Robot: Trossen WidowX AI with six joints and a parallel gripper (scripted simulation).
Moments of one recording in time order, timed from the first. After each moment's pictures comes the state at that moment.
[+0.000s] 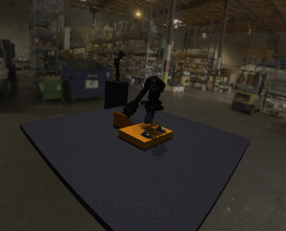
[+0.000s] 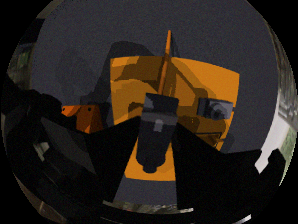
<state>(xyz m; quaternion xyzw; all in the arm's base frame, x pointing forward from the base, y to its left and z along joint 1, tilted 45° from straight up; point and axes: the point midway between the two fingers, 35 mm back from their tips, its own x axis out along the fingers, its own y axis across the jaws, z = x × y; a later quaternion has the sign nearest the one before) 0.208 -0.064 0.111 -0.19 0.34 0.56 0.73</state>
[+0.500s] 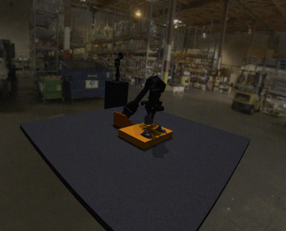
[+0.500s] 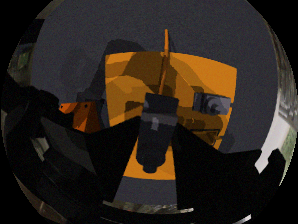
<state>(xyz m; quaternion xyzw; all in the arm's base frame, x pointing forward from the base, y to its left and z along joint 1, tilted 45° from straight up) 0.217 -0.072 0.105 -0.18 0.34 0.56 0.73</state>
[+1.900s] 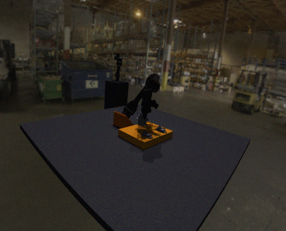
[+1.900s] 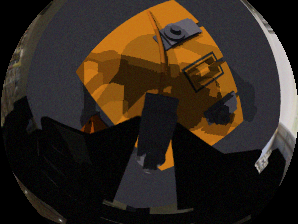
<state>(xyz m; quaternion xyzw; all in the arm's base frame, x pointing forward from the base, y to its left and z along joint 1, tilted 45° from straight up) 0.209 -0.121 0.058 0.06 0.50 0.42 0.75</state>
